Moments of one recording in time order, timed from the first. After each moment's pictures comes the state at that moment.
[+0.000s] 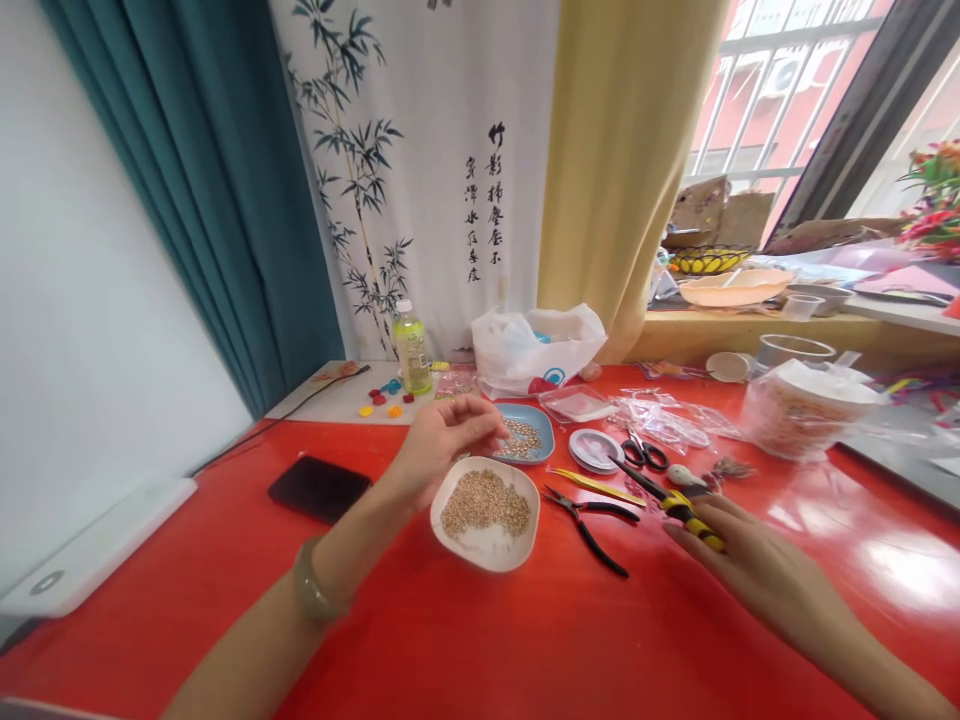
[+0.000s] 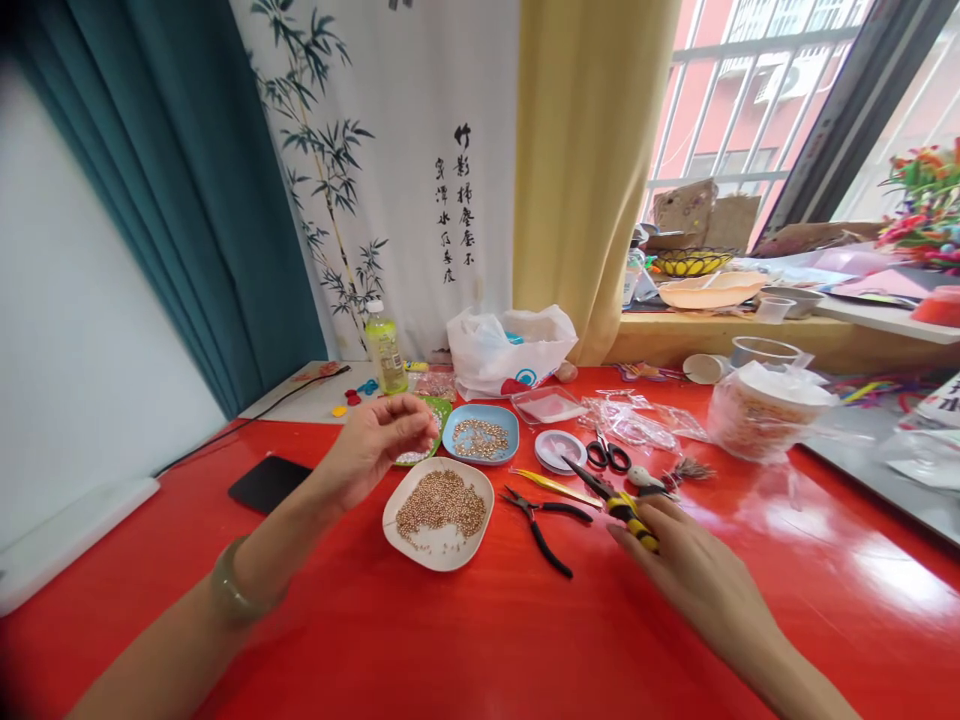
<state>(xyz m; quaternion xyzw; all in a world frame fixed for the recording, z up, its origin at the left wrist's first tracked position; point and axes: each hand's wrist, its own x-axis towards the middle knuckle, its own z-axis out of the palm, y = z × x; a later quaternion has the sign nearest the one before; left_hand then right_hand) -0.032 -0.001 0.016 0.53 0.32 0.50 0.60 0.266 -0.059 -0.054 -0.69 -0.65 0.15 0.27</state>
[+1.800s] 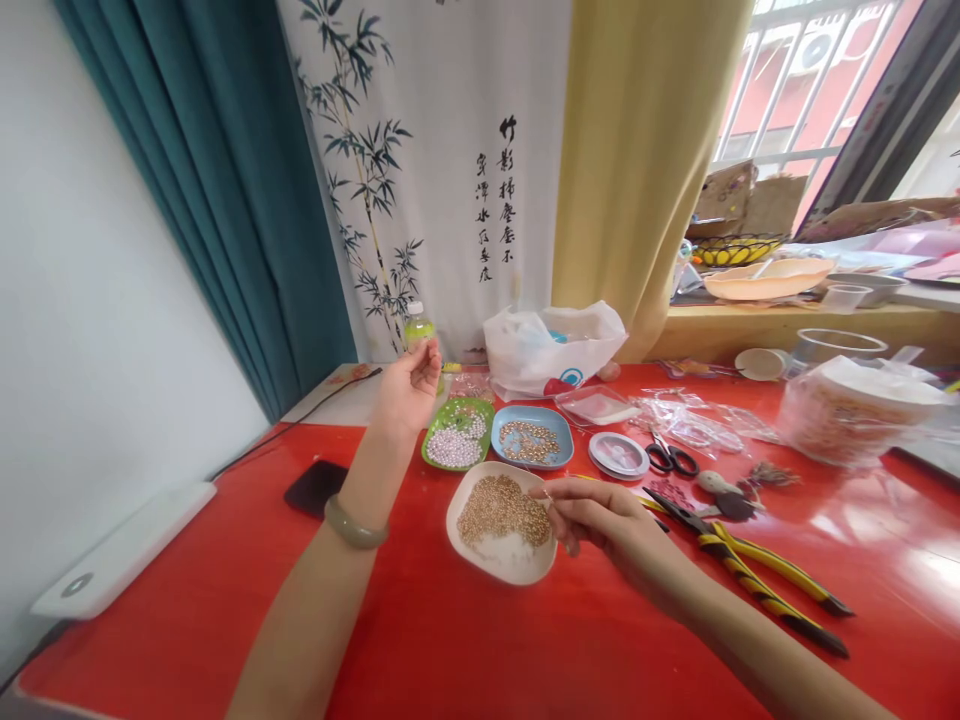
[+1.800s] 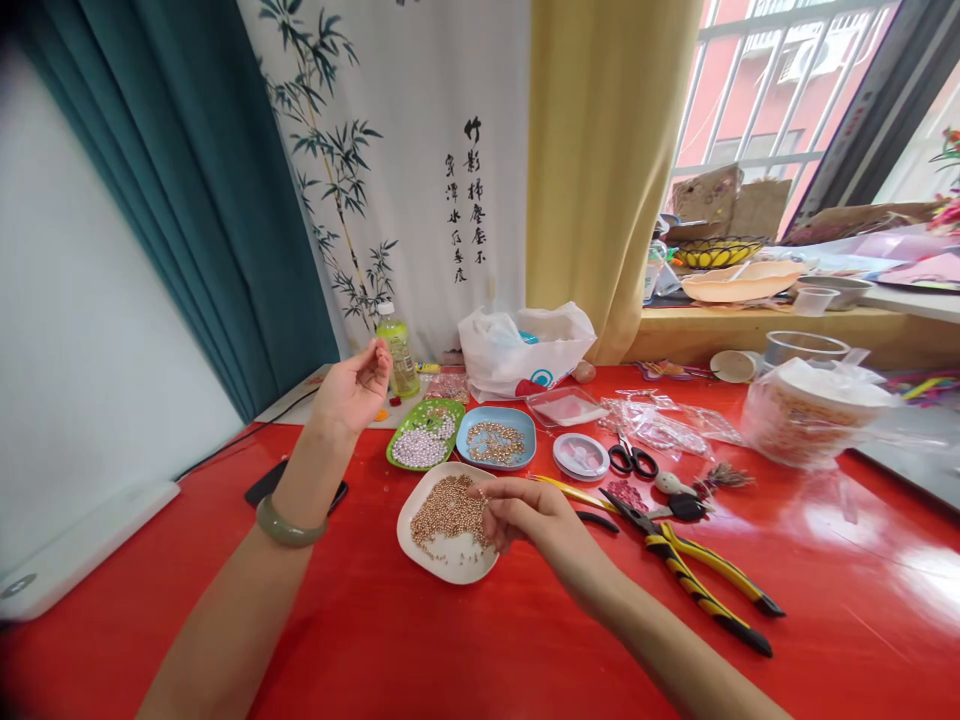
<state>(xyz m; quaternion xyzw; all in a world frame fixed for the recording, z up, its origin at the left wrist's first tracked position) -0.066 0.070 0.042 0.16 0.25 0.72 0.62 0.146 -0.028 -0.041 -0.35 -0.53 0.64 0.43</state>
